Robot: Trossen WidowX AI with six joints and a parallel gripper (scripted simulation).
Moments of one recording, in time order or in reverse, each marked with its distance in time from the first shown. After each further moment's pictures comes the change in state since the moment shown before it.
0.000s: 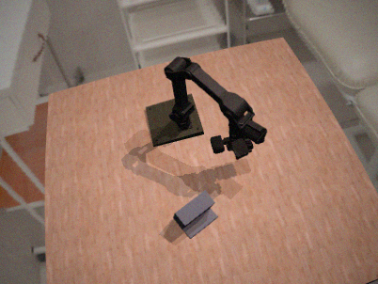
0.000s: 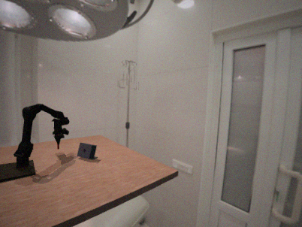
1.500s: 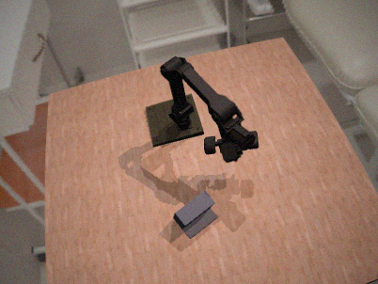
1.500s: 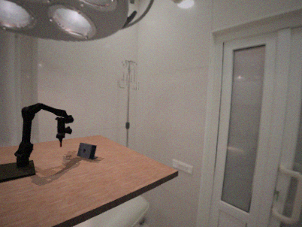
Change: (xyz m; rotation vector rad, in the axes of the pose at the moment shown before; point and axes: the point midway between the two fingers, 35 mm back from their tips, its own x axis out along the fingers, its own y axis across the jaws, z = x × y) arm -0.019 -0.021 0.019 0.220 0.017 0.126
